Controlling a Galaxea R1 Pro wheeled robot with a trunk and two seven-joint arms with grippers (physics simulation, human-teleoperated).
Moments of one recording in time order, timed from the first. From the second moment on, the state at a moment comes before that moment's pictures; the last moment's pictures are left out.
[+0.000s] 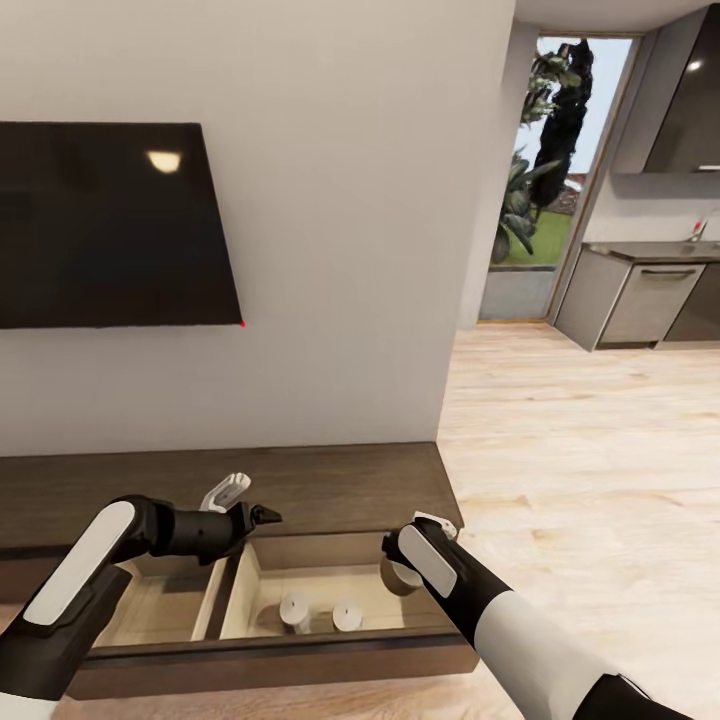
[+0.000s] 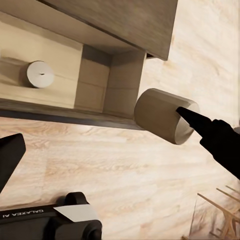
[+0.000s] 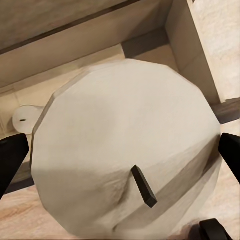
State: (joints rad) left arm -0.47 0.31 -0.20 -1.50 1.77 0.99 0.83; right arm -0.75 0.12 0.60 -0.64 -1.05 0.45 -0.74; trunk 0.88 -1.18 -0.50
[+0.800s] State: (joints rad) left arm -0.47 0.31 -0.20 -1.49 1.76 0.99 0.83; right arm -0.75 0.12 0.60 -0.64 -1.05 0.45 -0.74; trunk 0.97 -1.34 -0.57
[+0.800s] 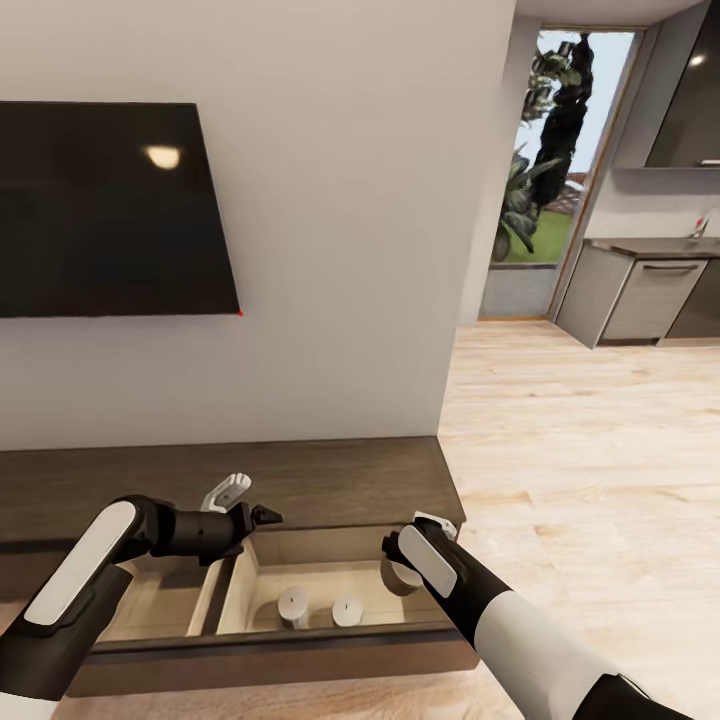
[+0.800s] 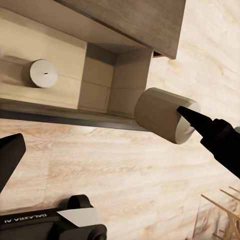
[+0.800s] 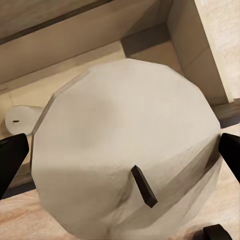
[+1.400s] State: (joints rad) left arm -0.47 0.31 -0.20 -1.49 1.76 0.99 0.83; right arm -0.75 0.12 0.60 -0.64 -1.05 0.45 -0.74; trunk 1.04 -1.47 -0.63
